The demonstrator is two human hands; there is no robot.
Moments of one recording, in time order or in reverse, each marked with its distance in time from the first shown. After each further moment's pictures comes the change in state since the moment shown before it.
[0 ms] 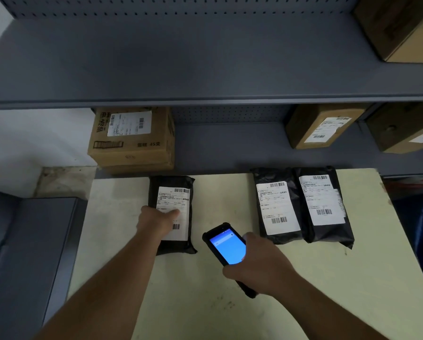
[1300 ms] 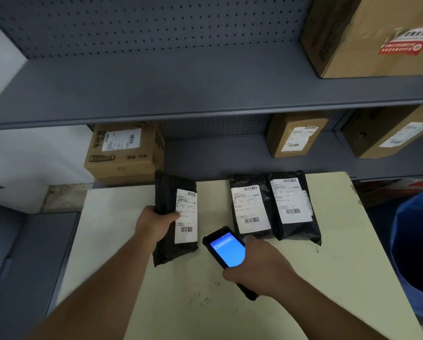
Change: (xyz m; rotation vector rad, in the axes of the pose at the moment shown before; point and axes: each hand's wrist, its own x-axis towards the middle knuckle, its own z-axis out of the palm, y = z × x) left_hand -0.105 0.029 0.008 -0.089 -0.054 0.218; right_hand -0.054 0.057 -0.048 -0.021 0.042 -0.044
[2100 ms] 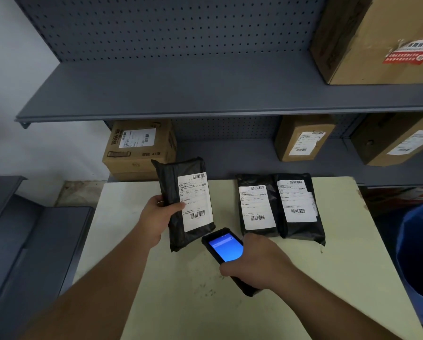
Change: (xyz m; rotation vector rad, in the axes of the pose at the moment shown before) left_hand -0.016 -0.012 -0.025 -0.486 -0.154 0.084; right_hand -0.031 -0.022 -0.002 -0.024 -0.036 -0.017
